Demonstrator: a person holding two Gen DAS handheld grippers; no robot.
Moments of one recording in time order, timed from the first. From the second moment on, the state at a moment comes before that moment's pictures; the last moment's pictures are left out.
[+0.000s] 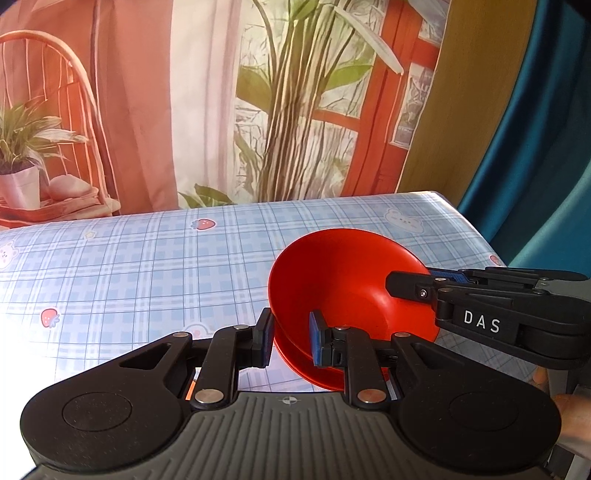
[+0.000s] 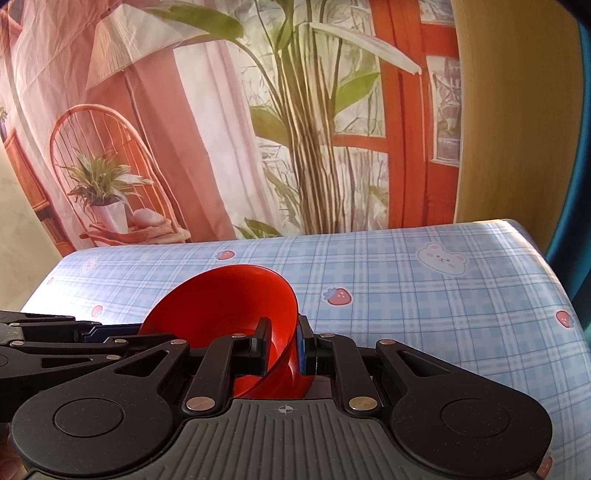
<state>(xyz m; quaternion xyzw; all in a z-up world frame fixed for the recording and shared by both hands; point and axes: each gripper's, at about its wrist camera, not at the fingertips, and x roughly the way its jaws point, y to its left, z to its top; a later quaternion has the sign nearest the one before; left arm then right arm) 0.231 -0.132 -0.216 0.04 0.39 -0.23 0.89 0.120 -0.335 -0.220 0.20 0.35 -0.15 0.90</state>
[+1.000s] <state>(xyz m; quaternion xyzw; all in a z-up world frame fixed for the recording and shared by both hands) 0.242 -0.131 -0.228 0.06 0.41 -0.21 0.88 0.119 -0.321 -0.235 0.14 0.36 -0.16 0.91</state>
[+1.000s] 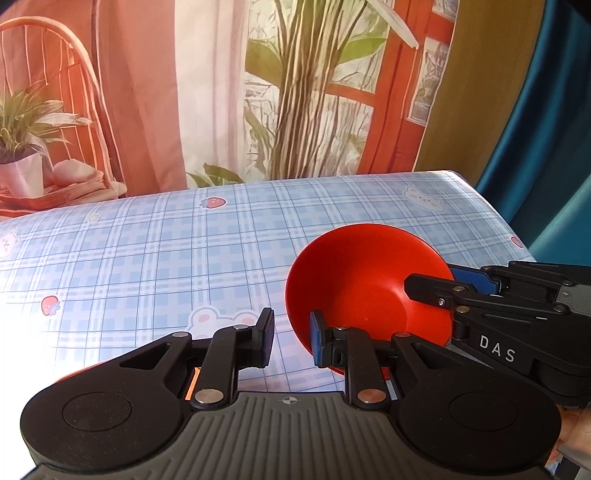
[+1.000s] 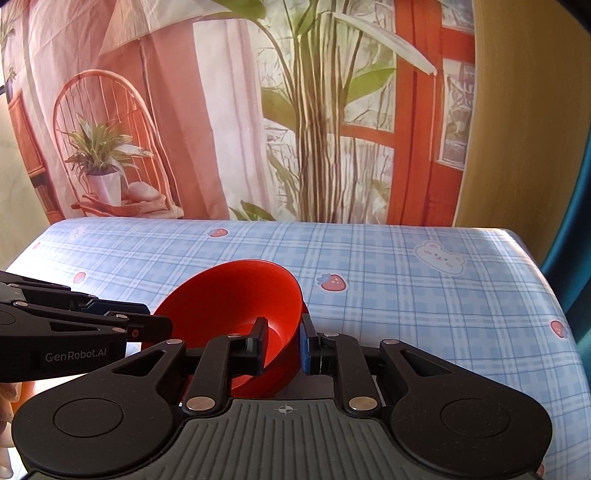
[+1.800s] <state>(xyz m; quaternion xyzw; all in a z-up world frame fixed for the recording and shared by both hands) 0.250 -0.130 -0.238 0.01 0.45 -0.22 0.86 0.110 -0.328 -0.262 0.23 0.36 -0.16 0.89</state>
